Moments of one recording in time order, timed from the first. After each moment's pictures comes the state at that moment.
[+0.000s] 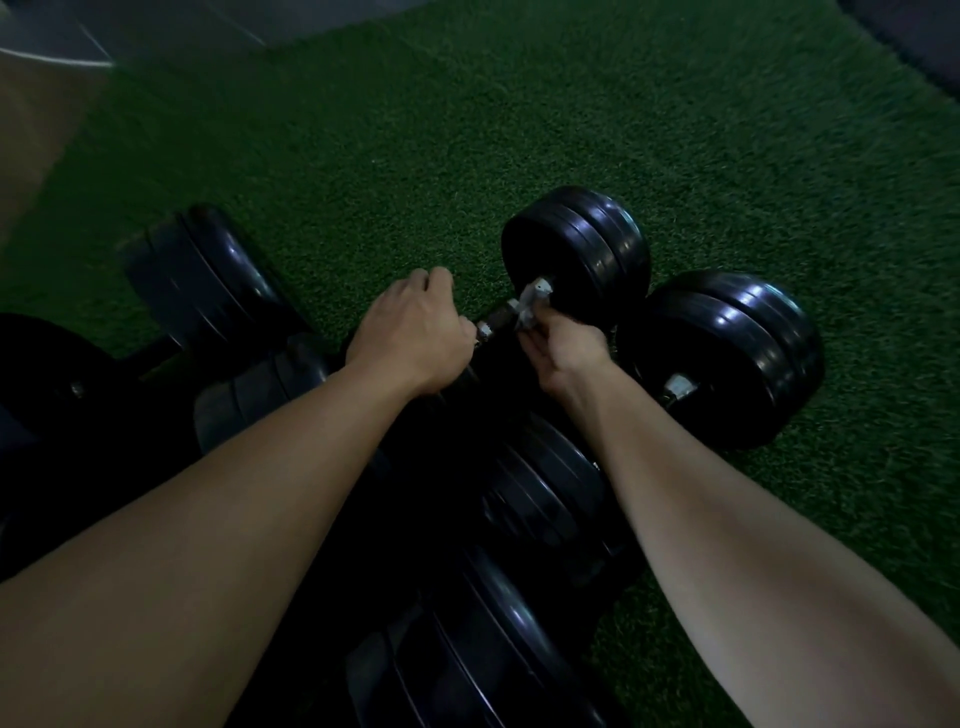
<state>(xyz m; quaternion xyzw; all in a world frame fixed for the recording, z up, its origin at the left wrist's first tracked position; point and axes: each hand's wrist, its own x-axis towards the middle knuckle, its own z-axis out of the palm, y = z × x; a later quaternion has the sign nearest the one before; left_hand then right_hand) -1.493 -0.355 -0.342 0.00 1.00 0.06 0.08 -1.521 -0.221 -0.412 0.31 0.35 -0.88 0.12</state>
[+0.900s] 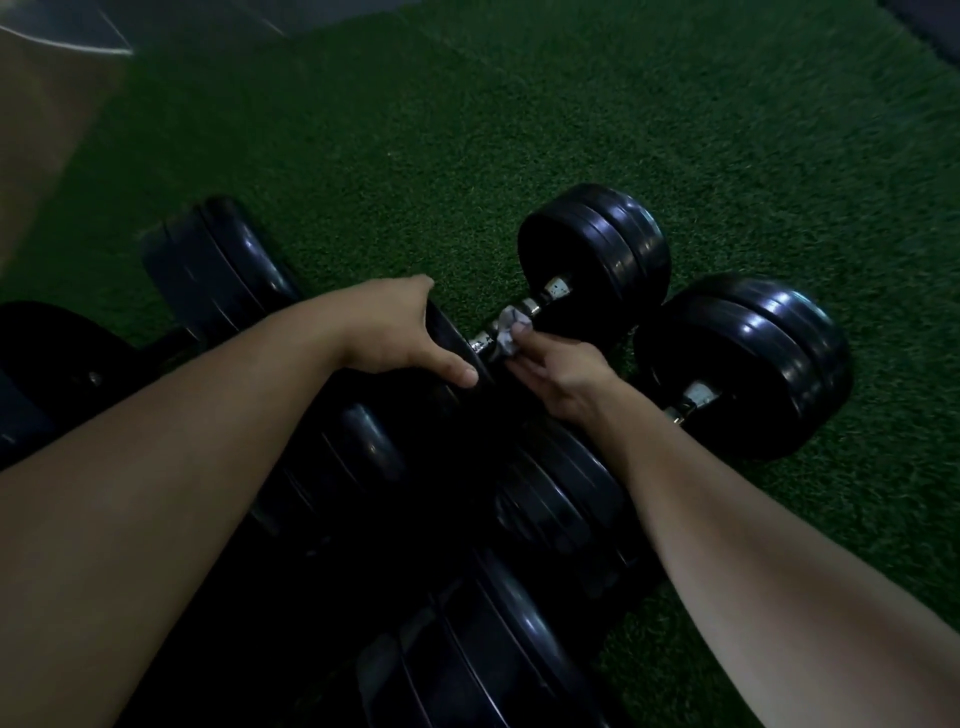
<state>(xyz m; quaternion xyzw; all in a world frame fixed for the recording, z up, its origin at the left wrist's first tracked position) -1.501 -0.393 -0.304 0.01 0.96 0.08 0.27 -1.502 -0.226 -0.416 0.23 0.43 -0.84 0.24</state>
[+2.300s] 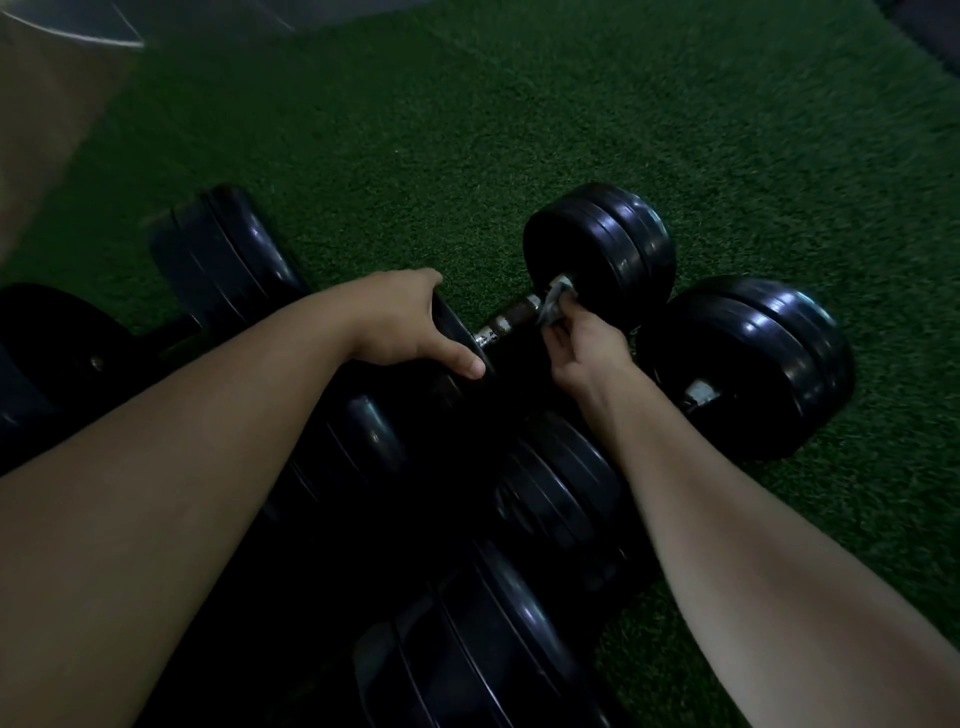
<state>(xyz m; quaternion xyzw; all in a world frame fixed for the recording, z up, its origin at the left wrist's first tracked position) -1.495 -0.390 -0.301 0.00 0.96 0.09 0.25 -1.530 -0.221 -0.424 0.34 0.31 -0.88 0.10</state>
